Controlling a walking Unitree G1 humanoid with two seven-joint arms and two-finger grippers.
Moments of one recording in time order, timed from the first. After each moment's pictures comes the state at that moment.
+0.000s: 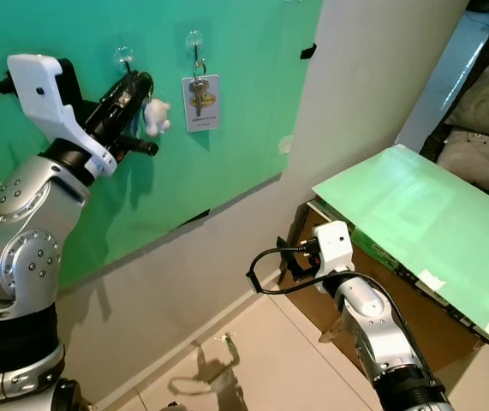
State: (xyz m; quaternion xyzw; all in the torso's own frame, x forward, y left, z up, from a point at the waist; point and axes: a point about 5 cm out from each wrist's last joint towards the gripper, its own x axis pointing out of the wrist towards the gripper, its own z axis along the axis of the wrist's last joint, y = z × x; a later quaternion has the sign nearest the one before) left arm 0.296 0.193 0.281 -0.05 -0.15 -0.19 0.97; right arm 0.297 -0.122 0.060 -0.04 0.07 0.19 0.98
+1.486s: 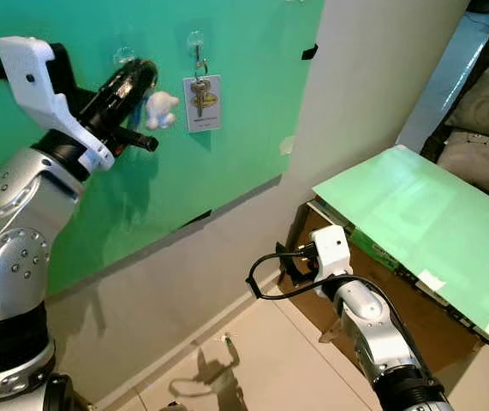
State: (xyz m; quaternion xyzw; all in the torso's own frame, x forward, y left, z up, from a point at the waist) left arm 0.289 0.190 0.292 -0.06 -0.15 -0.21 0.96; right arm 0.295 -0.122 0.052 -0.05 0.09 0.20 0.98
